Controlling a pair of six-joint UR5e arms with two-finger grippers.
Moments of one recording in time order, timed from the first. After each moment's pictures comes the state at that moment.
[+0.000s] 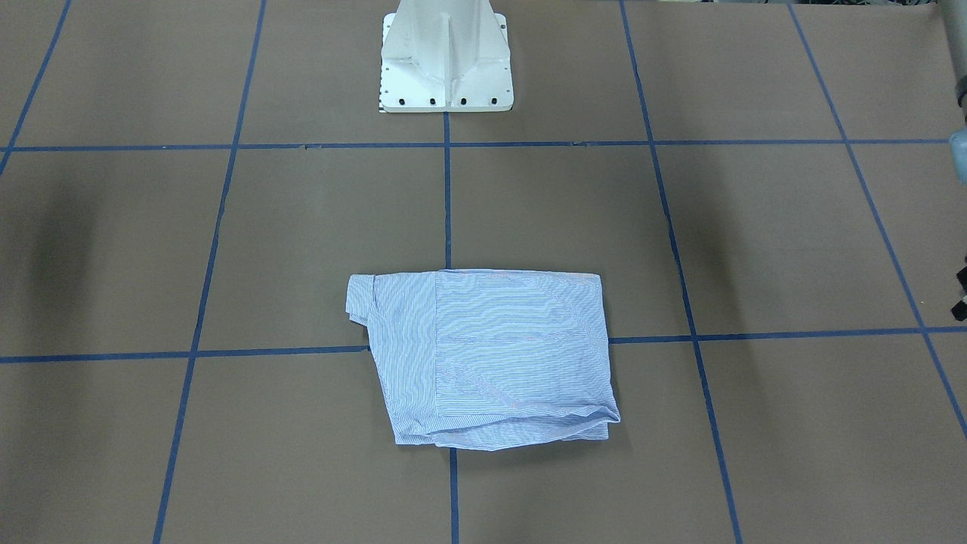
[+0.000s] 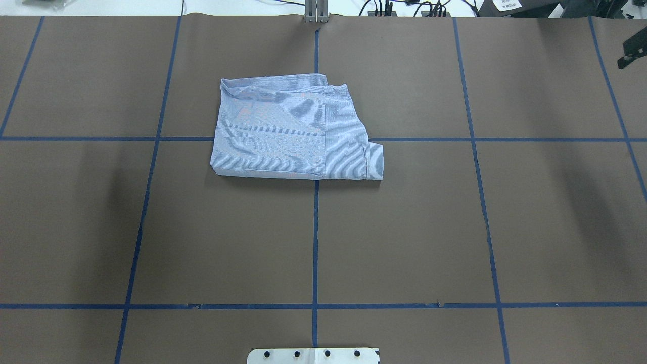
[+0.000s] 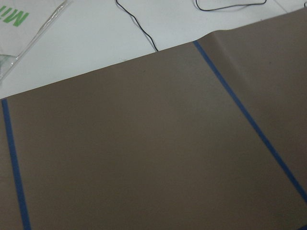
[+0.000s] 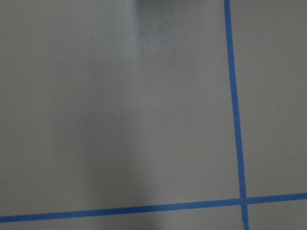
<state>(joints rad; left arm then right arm) -1.44 -1.78 -1.33 -2.30 -2.31 -0.14 1.43 -1.26 1.45 -1.52 2.31 0.34</state>
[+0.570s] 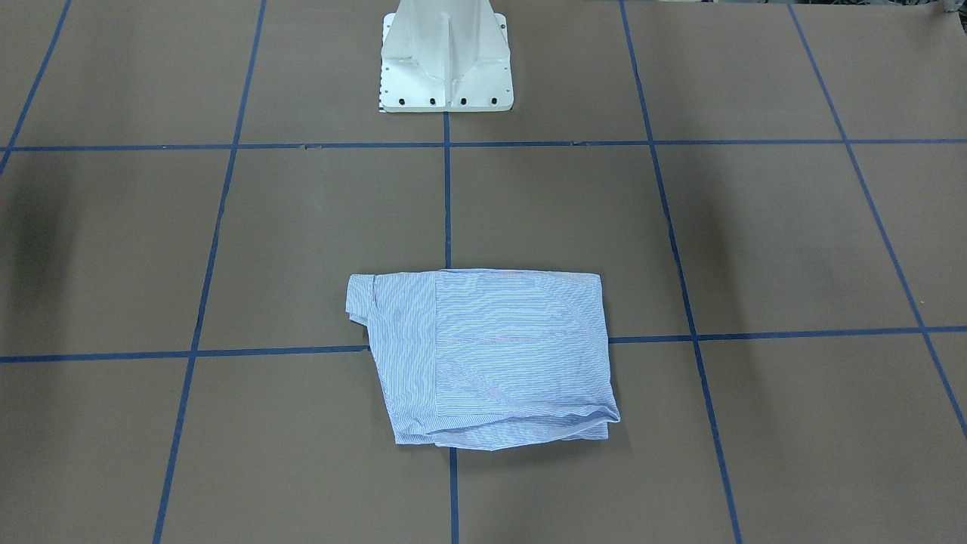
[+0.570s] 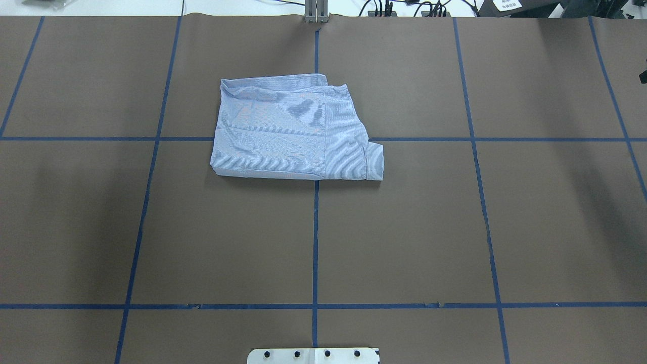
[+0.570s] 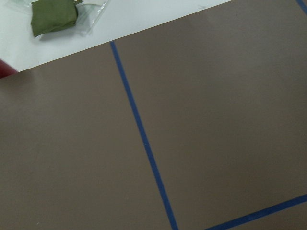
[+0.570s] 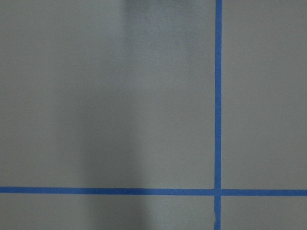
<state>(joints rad) -1.60 -1.79 -1.35 -1.94 -2.32 -0.01 1.47 -1.29 1.43 -1.53 2.33 0.19</state>
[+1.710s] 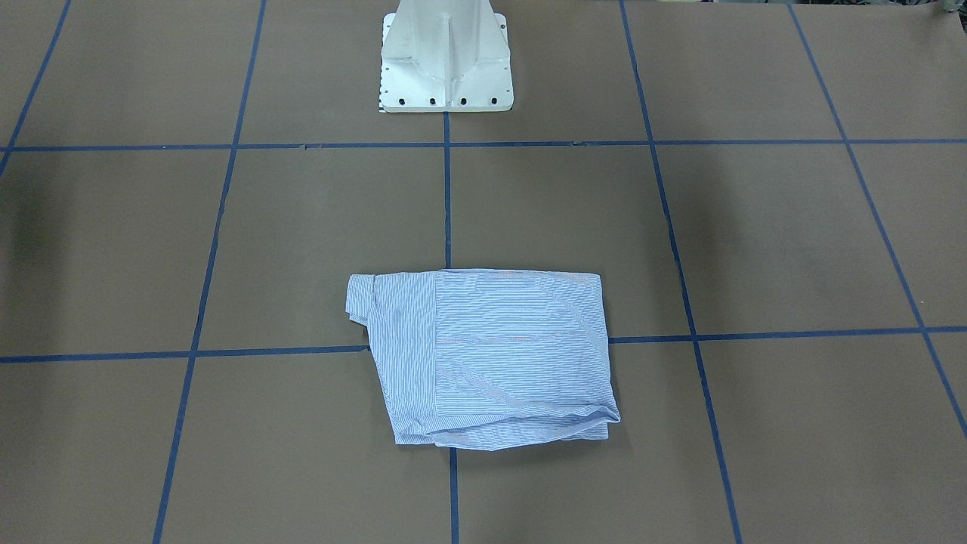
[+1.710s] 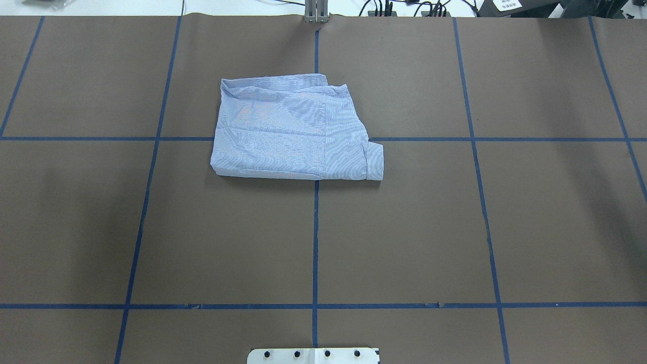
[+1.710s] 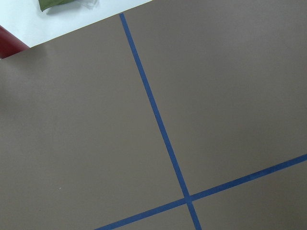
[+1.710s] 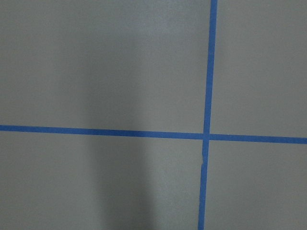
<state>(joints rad) -1.60 -1.78 -1.43 -1.80 -2.34 0.15 1.52 -1.37 1.55 -1.77 2.39 -0.01</state>
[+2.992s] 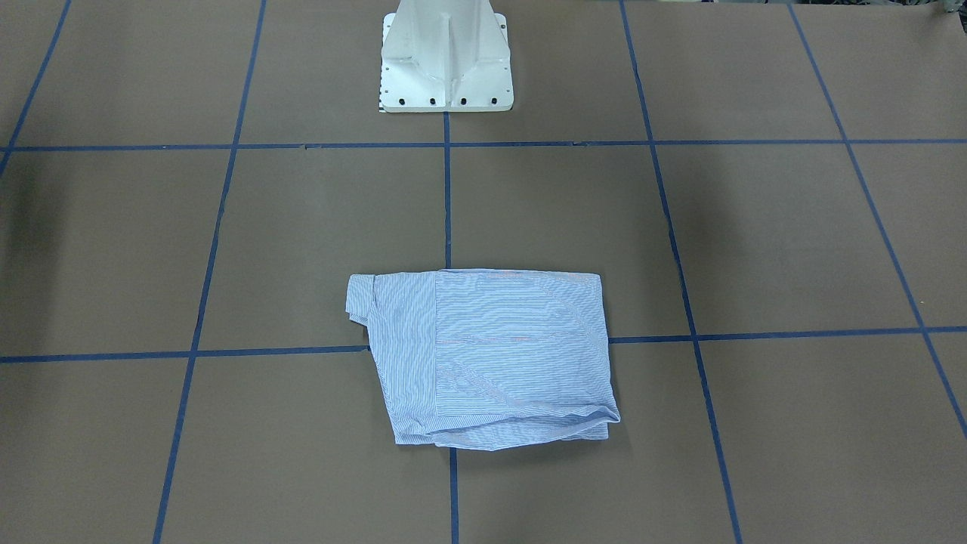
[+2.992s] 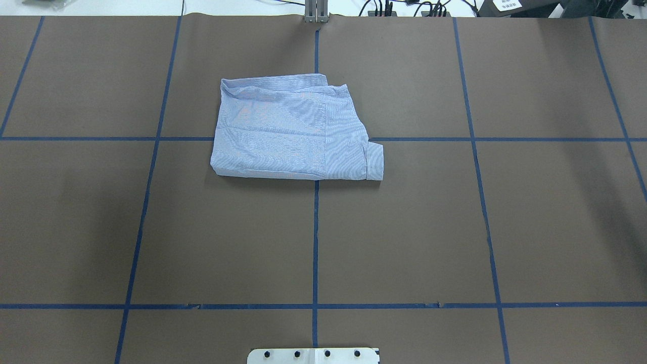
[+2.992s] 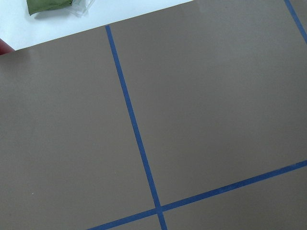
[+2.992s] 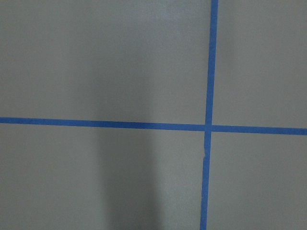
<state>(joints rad) -1.60 -1.78 -1.48 -1.79 -2.39 0.08 1.52 -1.42 1.55 -1.71 2.41 0.01</state>
